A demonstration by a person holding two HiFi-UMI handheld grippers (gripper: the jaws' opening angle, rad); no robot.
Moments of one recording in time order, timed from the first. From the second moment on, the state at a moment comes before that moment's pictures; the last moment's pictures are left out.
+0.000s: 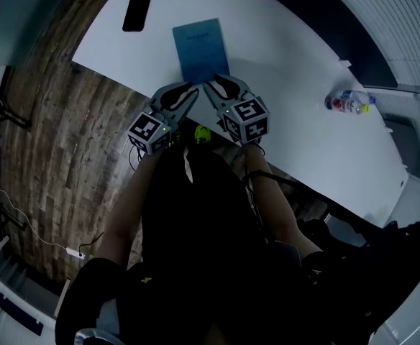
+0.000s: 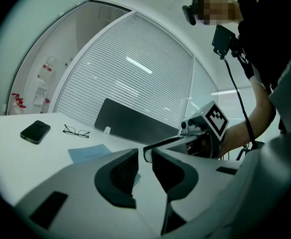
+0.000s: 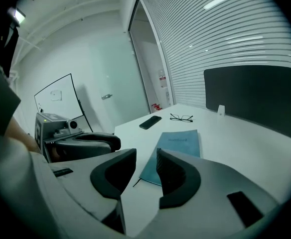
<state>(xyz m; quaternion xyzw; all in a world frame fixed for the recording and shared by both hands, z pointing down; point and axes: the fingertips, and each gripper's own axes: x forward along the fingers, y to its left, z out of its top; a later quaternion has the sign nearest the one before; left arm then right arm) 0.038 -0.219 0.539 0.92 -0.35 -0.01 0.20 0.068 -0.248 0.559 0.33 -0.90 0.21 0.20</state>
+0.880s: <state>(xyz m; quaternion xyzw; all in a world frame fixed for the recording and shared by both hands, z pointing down) 0.035 -0.243 0.611 0.87 -0.39 0.01 0.30 0.095 -0.272 0.630 0.36 -0.85 0.28 0.26</state>
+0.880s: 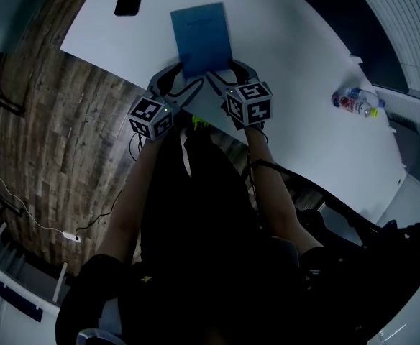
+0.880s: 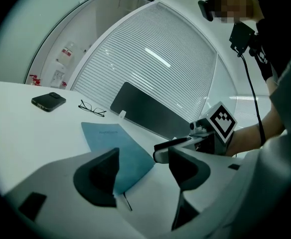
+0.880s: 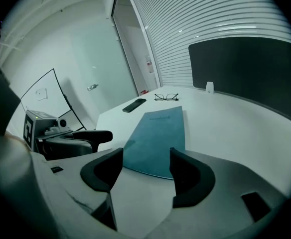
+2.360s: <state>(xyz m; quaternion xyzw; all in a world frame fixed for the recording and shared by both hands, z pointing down) 0.046 -0.244 0.620 0.87 -0.39 0.01 0.30 0.113 -0.283 0.672 0.36 -0.82 0.33 0.30</state>
